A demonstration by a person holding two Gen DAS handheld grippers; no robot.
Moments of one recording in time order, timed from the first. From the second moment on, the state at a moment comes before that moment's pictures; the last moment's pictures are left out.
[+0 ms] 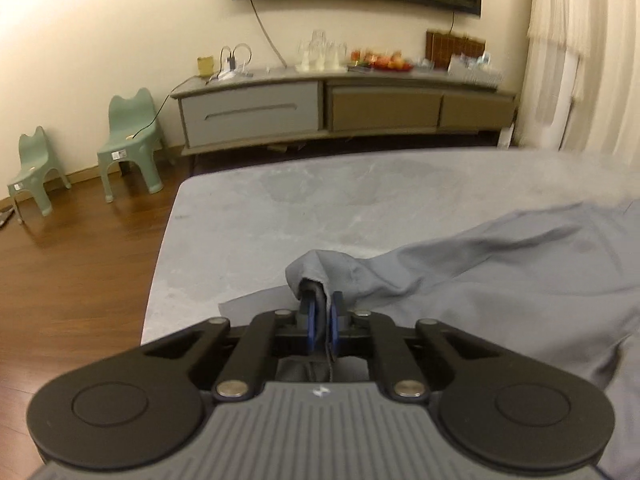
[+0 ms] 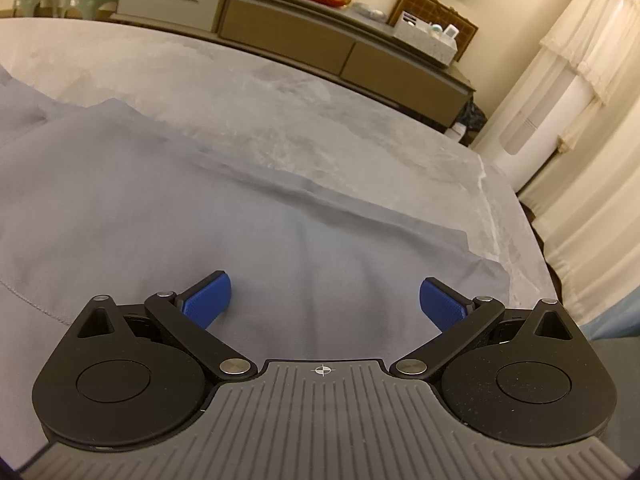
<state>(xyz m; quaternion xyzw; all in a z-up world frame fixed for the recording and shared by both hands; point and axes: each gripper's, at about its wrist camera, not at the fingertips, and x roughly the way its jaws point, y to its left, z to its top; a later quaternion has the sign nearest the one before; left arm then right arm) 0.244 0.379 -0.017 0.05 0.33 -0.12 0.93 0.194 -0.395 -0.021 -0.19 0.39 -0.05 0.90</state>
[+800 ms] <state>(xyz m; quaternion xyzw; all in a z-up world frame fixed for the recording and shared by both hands) 0.313 0.427 -0.044 -0.16 0.41 0.06 0.89 0.197 -0.396 -0.023 -0.15 0.38 -0.03 0.91</state>
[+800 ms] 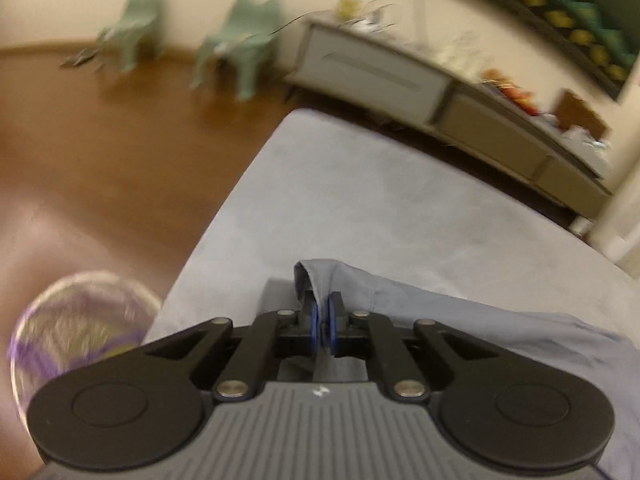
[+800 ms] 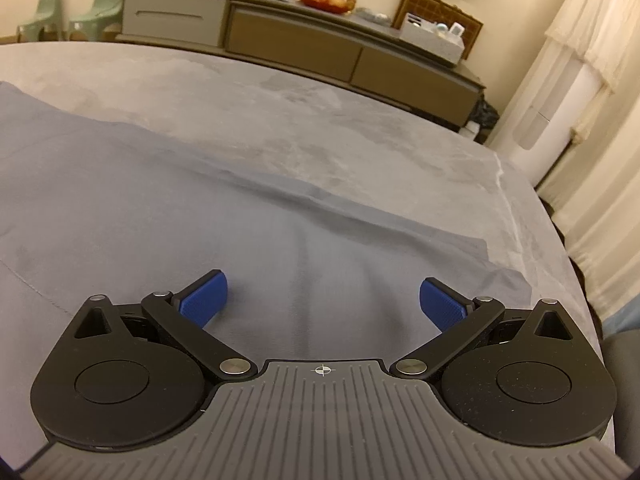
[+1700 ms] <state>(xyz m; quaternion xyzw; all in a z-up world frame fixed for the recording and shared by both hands) 0.239 0.362 0.024 -0.08 0.32 0.21 0.92 0.179 -0.570 0.011 0.05 0.34 -0.14 0.93</state>
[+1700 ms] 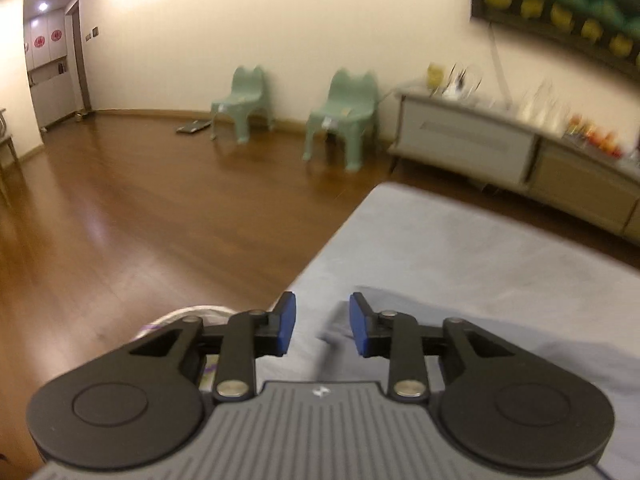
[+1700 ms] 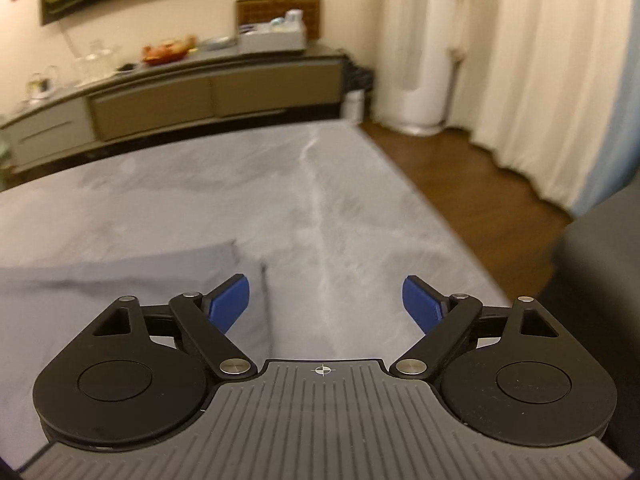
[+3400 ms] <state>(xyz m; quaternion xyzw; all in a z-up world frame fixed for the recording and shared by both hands) -0.043 0.395 0.015 -0.39 0.23 0.24 0.86 0.011 -0.026 0.054 -0.20 0.22 0.37 0.88</state>
